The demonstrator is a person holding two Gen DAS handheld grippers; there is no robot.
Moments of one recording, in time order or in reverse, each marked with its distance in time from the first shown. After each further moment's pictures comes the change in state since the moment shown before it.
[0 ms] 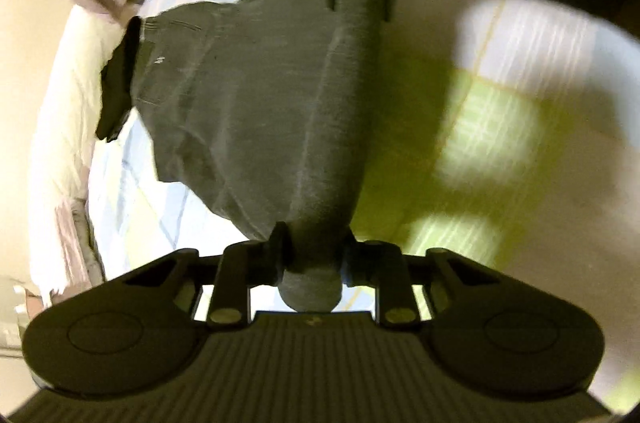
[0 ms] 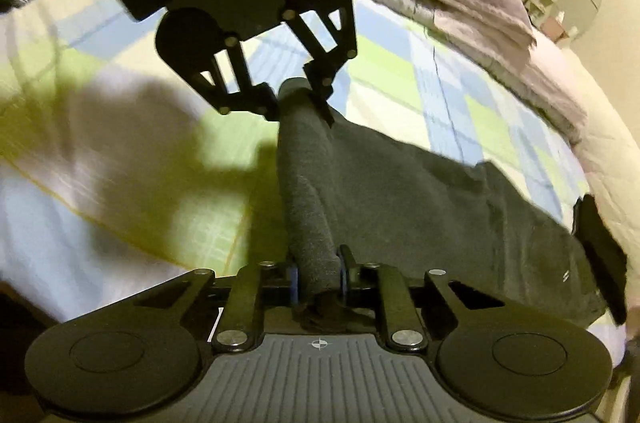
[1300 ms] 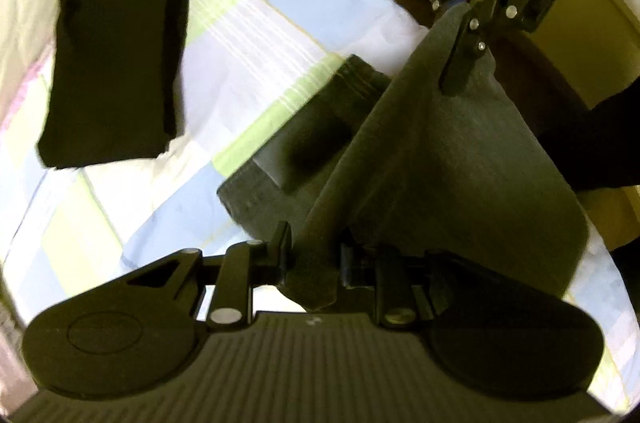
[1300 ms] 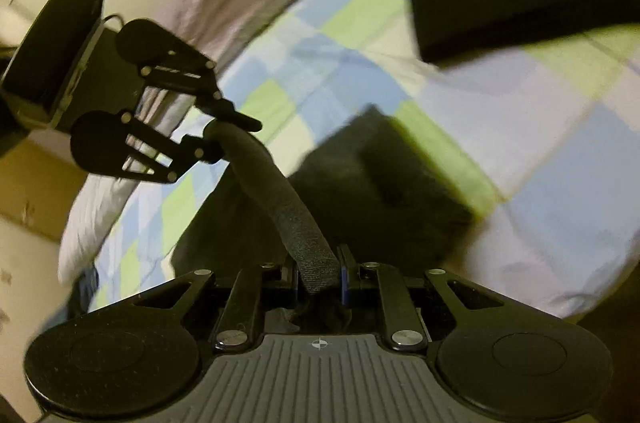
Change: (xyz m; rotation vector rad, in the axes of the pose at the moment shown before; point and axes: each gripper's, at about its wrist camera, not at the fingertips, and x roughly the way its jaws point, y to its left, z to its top) left arm 0.296 0.473 0.193 -0.322 0.118 -0.522; right arm 0.070 -0.551 -0.172 1.121 -0.012 0.514
